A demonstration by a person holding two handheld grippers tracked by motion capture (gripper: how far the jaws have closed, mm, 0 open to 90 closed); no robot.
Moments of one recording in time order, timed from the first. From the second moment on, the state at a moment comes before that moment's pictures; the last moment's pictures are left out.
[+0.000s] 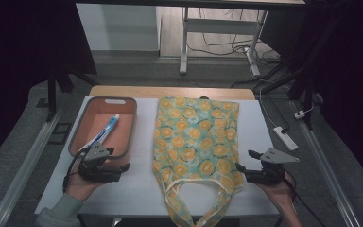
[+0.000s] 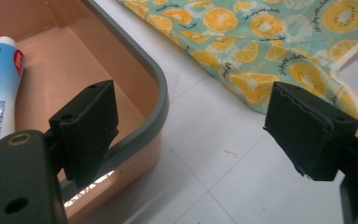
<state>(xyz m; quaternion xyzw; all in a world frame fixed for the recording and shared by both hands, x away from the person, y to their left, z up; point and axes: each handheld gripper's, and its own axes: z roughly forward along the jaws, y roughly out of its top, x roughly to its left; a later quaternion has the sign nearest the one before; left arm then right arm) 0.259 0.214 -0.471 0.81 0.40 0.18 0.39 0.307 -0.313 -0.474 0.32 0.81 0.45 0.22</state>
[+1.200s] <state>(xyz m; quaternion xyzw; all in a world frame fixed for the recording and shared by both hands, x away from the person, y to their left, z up) 0.259 0.205 -0.452 0.82 0.37 0.18 0.40 0.305 -0.292 -0.475 0.29 0.82 0.45 0.21</state>
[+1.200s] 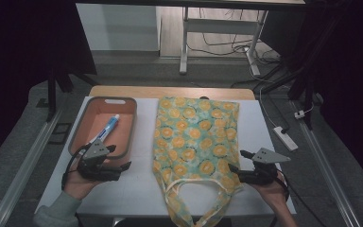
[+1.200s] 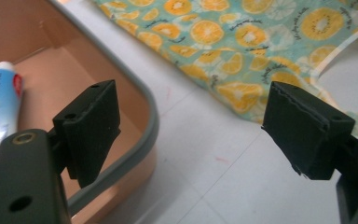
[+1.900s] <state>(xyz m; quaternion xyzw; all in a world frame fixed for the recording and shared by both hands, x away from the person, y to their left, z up) 0.266 0.123 -0.454 0.88 0.25 0.12 0.38 0.295 -0.263 -0.475 0.26 0.83 0.45 0.19</state>
